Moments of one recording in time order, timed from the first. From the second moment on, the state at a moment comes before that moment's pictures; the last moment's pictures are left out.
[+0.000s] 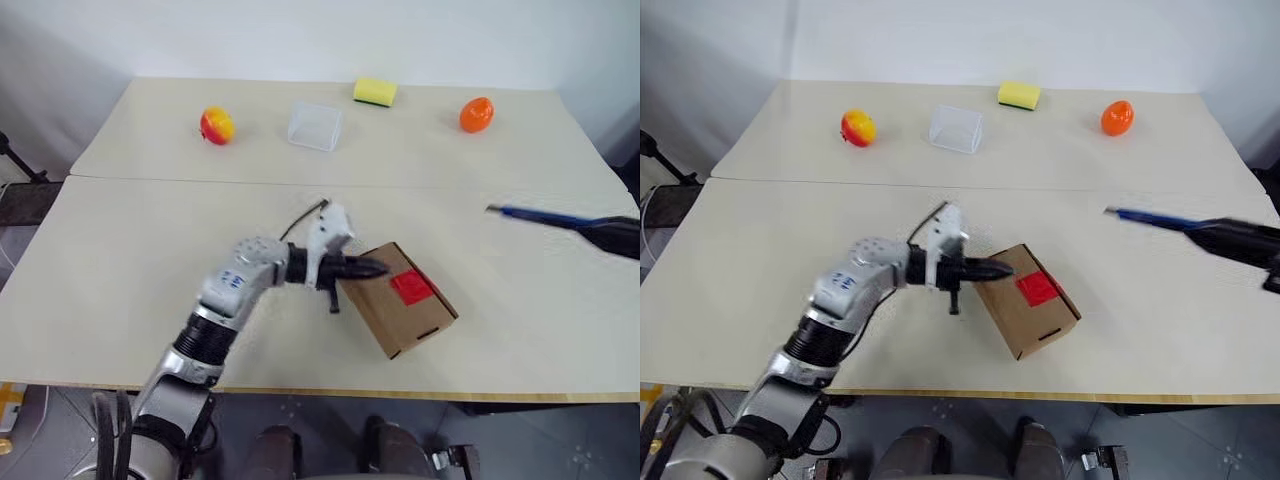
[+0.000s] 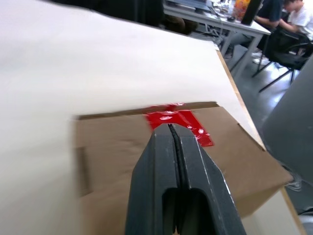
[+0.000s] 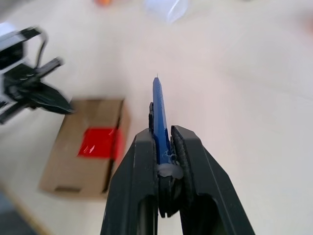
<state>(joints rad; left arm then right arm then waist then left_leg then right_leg) -0.72 0.32 -0.20 0.06 -0.36 0.52 -1.01 0.04 -1.15 -0.96 -0.27 1.05 1.10 0.88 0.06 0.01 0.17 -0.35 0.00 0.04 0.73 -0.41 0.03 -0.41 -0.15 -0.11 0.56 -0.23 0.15</state>
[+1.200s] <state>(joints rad) -0.45 0.41 -0.27 -0.18 -0.29 0.70 -0.75 -0.10 -0.69 -0.12 -0.23 0.30 0.25 0.81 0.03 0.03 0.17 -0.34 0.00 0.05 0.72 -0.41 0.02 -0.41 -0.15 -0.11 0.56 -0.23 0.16</state>
